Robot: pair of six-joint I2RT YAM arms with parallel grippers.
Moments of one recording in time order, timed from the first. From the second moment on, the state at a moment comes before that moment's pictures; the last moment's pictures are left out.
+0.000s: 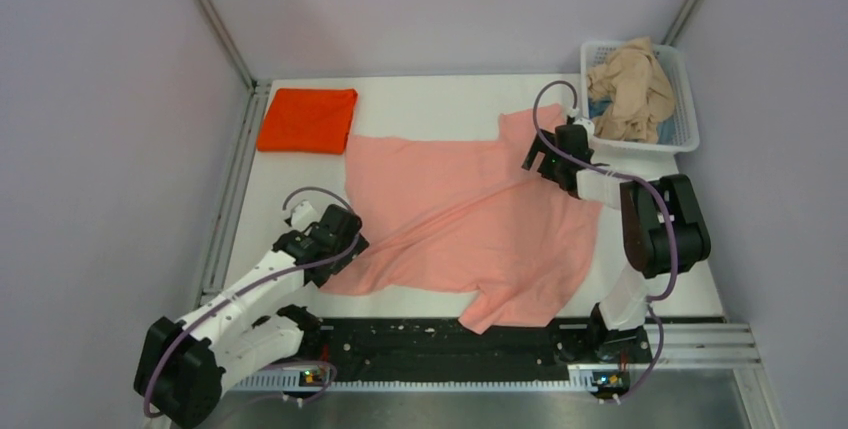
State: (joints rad) left arm -0.52 0.97 0.52 -0.69 -0.38 -1.19; right arm 0.17 1.73 0.89 0.13 0.14 0.49
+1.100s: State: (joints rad) left arm -0.21 1.73 1.08 -0.38 -0.27 -0.76; right arm 0.15 1.67 0.87 0.06 0.06 0.39
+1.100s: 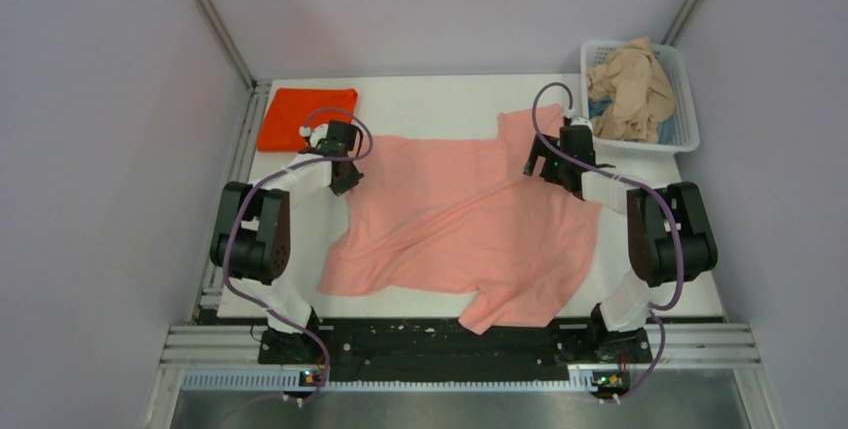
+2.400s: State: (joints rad) left arm -0.22 1.89 1.31 -0.55 -0.43 -0.72; right arm 0.15 1.68 0.87 0.05 0.07 0.38
